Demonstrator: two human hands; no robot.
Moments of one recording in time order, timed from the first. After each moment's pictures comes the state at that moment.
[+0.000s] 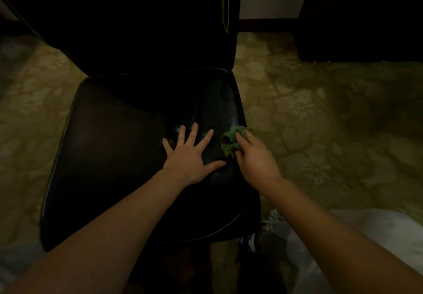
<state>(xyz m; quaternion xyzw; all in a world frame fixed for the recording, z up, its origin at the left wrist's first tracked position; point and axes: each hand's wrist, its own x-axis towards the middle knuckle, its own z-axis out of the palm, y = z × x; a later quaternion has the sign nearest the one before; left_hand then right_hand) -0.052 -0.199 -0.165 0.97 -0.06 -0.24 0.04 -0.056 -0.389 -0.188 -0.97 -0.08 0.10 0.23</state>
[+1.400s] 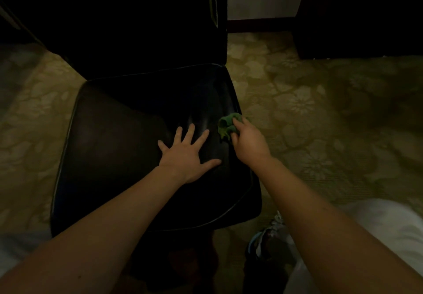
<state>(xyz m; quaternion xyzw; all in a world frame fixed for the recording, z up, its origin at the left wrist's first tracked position) -0.069 -0.201 -0.151 0.96 -0.05 -0.26 0.00 -0.034 -0.383 -0.188 -0.95 -0.04 0.07 0.29</state>
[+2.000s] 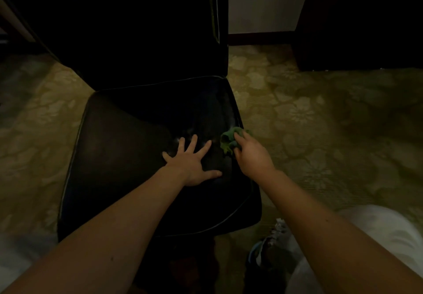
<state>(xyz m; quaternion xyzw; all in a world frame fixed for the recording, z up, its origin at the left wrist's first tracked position) -0.060 -0.205 -0.138 0.93 -0.04 -0.37 0.03 -0.047 -0.390 -0.176 -0.96 -0.07 0.10 0.25</state>
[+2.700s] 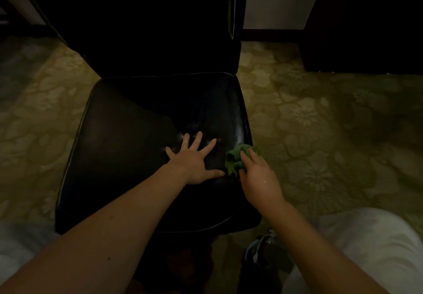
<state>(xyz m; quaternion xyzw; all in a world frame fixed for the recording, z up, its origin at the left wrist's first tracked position) -0.062 -0.198 -0.142 0.93 -0.05 -0.36 0.04 -0.104 -0.387 -0.175 -0.96 -0.05 0.13 0.23</state>
